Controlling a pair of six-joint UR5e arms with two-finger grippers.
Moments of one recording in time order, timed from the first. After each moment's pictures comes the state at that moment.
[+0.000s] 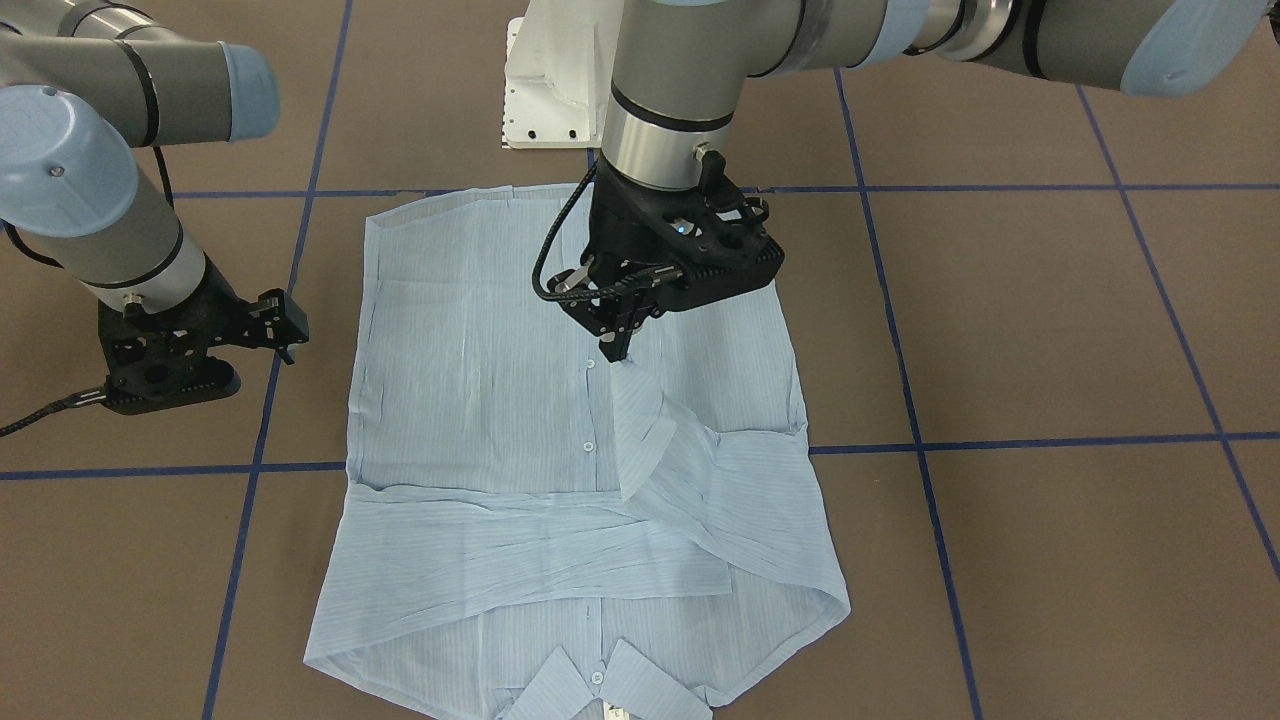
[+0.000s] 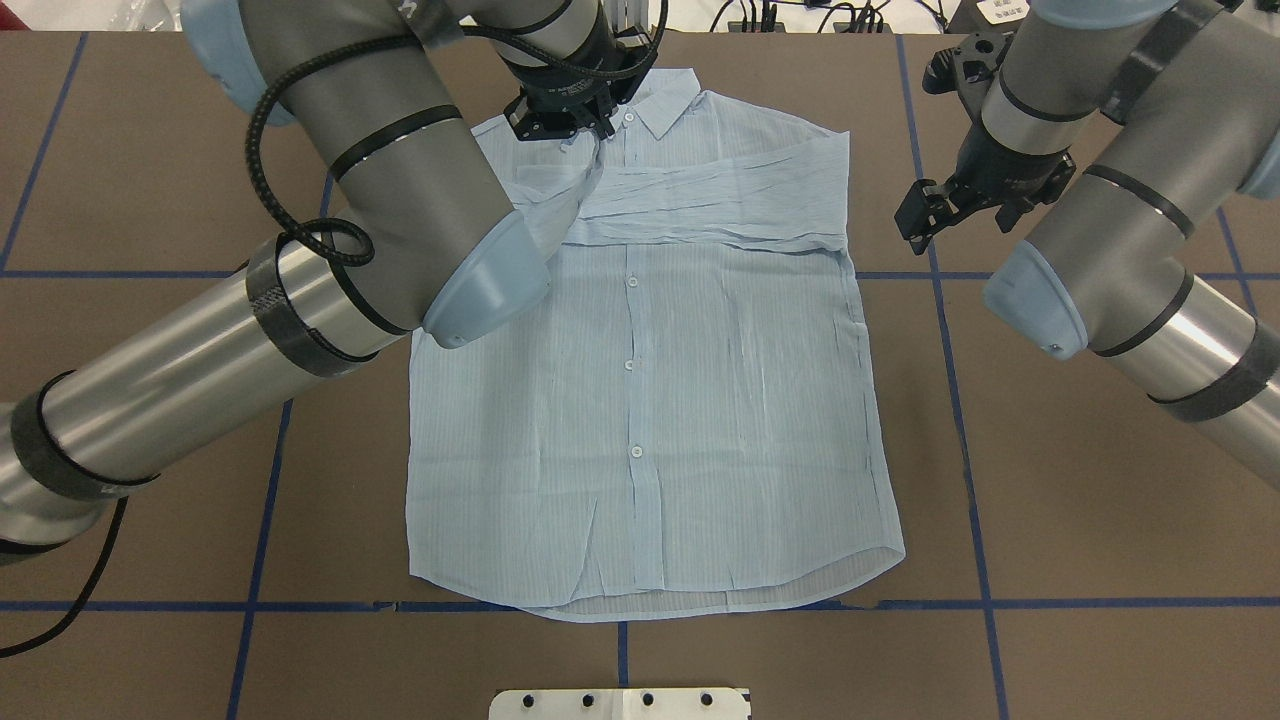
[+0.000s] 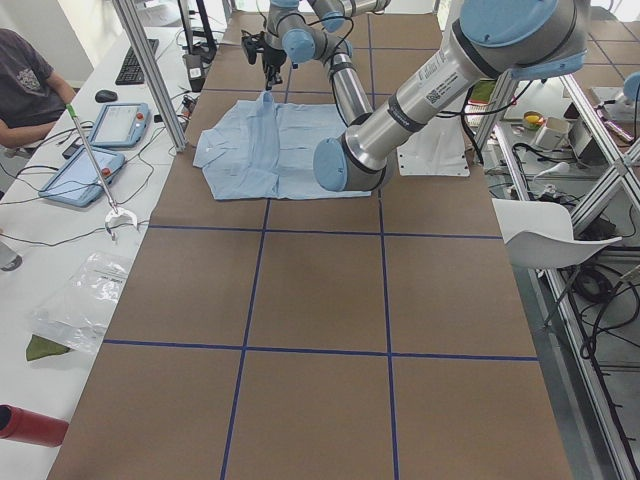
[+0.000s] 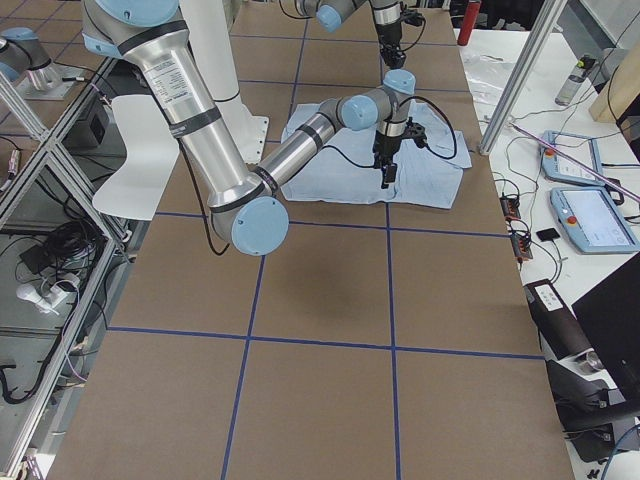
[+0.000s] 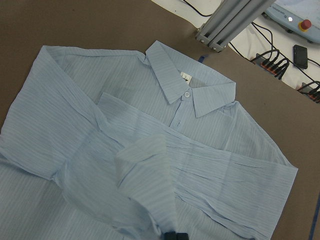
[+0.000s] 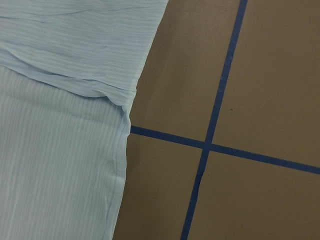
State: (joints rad) left arm -0.77 -2.59 -1.58 -1.51 -1.91 -1.59; right arm 0.94 -1.07 1.77 -1.86 2.11 0.52
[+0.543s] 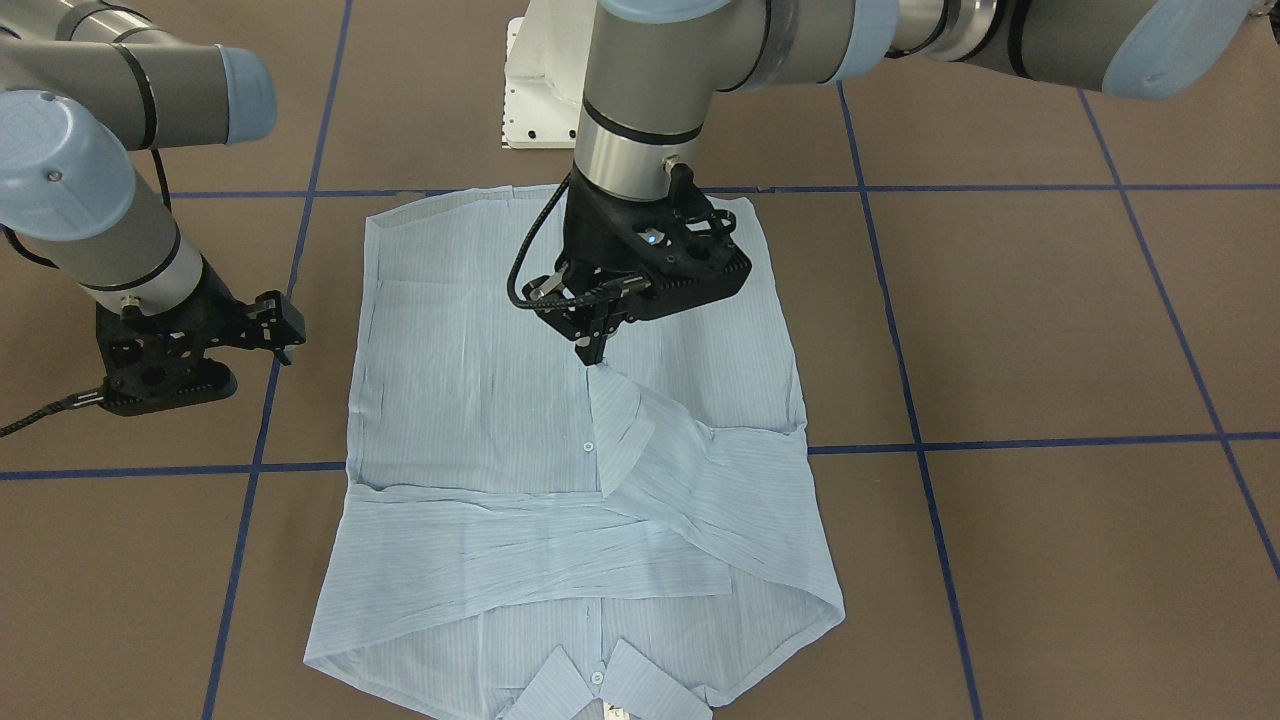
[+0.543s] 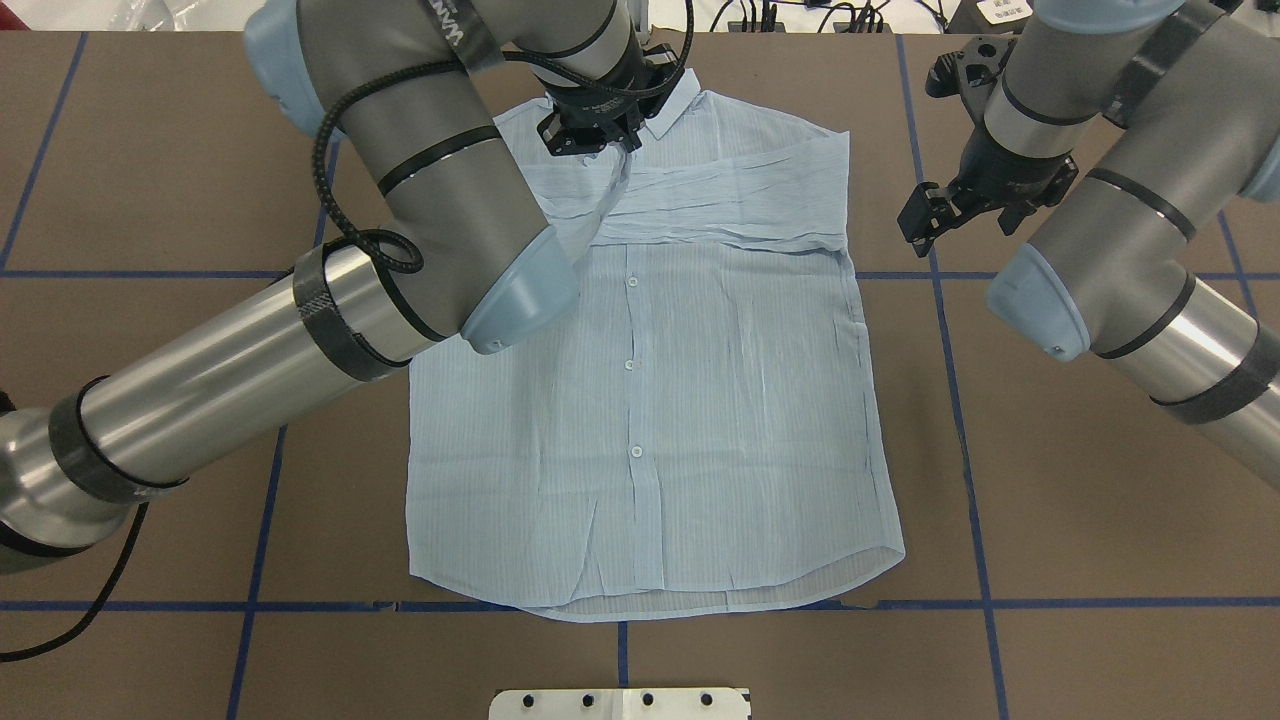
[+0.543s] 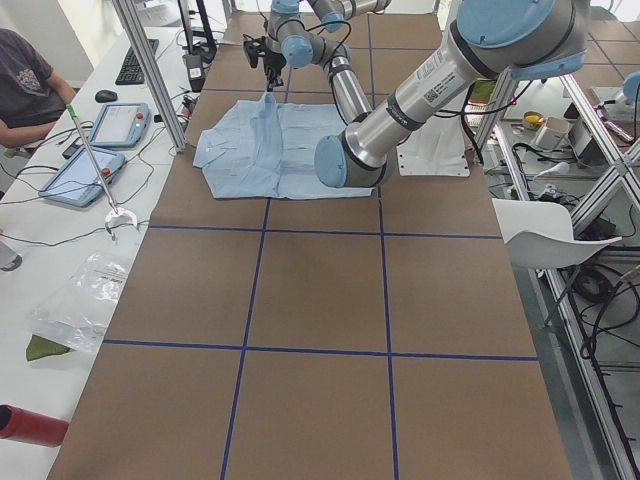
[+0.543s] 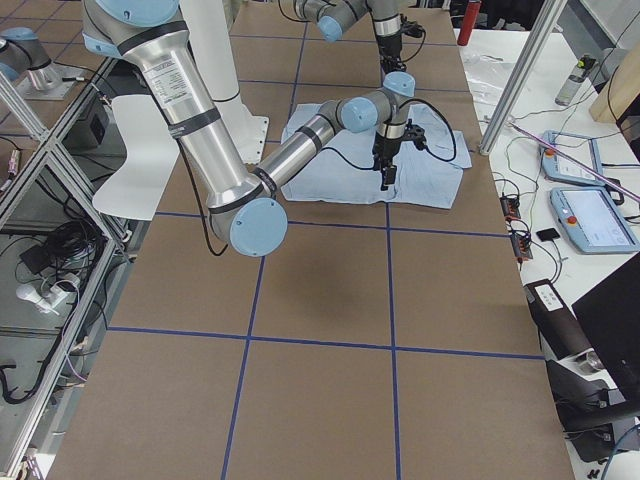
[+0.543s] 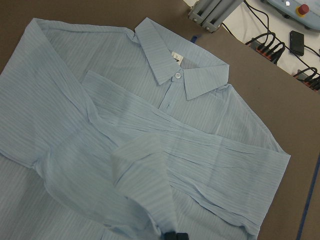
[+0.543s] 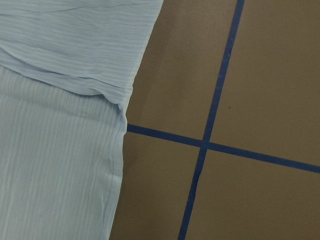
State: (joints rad) left arm -0.74 -2.61 -1.47 -1.64 -1.90 -1.63; right arm 0.94 -1.07 1.77 -1.85 2.11 0.52
